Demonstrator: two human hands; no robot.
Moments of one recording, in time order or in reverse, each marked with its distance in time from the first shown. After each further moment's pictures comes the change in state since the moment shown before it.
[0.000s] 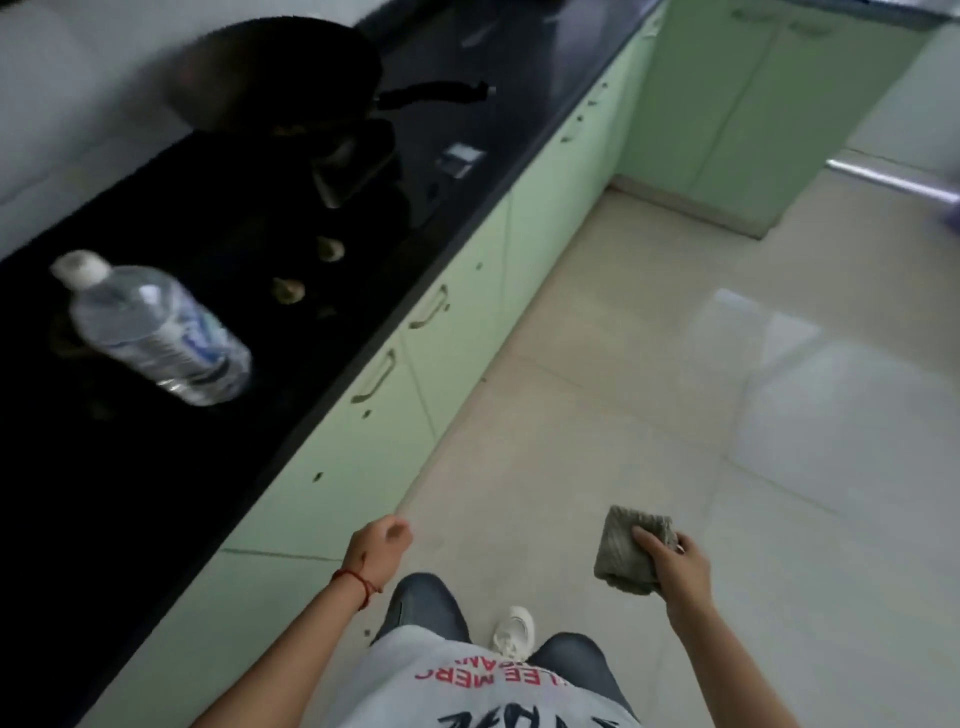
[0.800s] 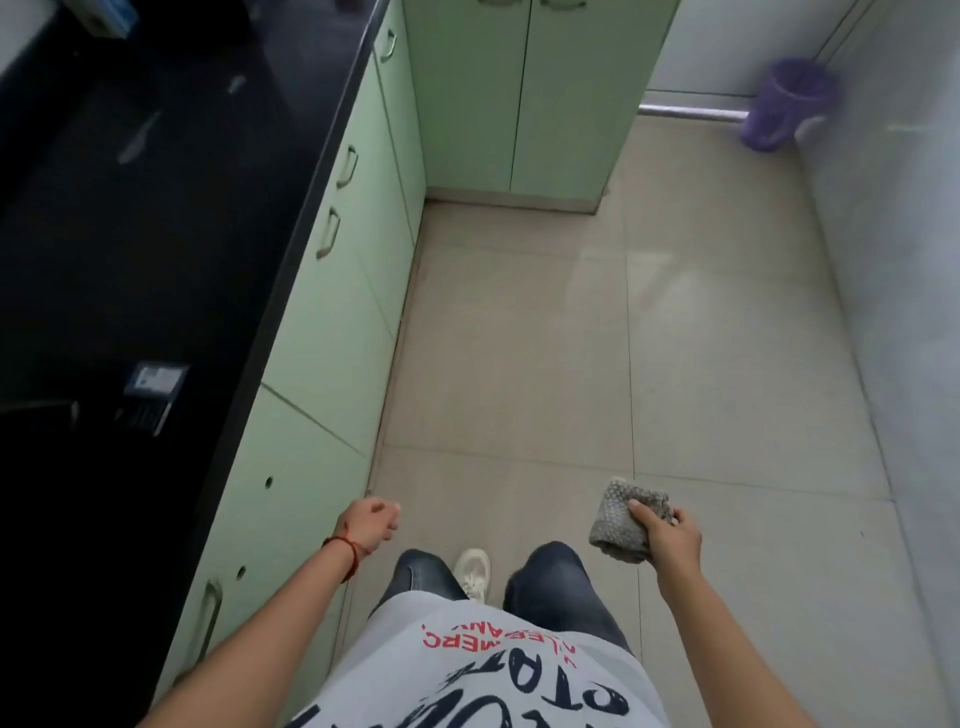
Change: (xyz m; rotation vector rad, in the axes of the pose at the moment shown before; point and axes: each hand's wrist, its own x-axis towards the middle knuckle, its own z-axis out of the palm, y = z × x) left_hand 0.300 0.393 0.068 0.105 -0.261 -0.021; right_hand 0.287 -0.222 -0.046 0.259 0.358 0.162
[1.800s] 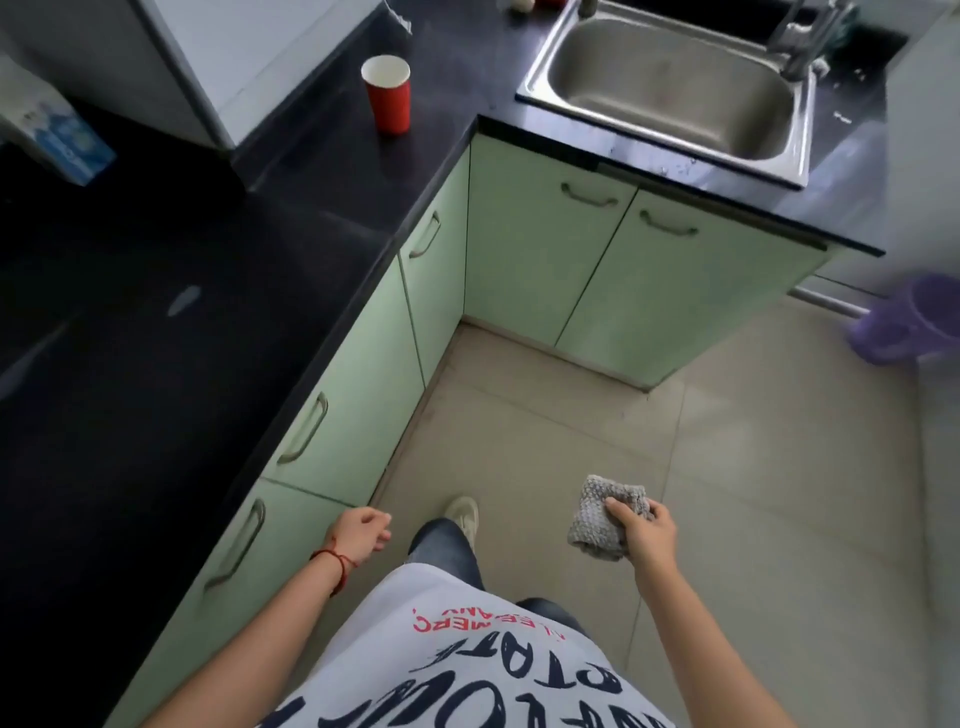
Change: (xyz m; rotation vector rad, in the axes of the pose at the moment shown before) left_hand 0.312 0.428 -0.090 -0.278 0.123 -0.094; right_hand 0.299 -0.470 0.330 -0.197 -0.196 -0.152
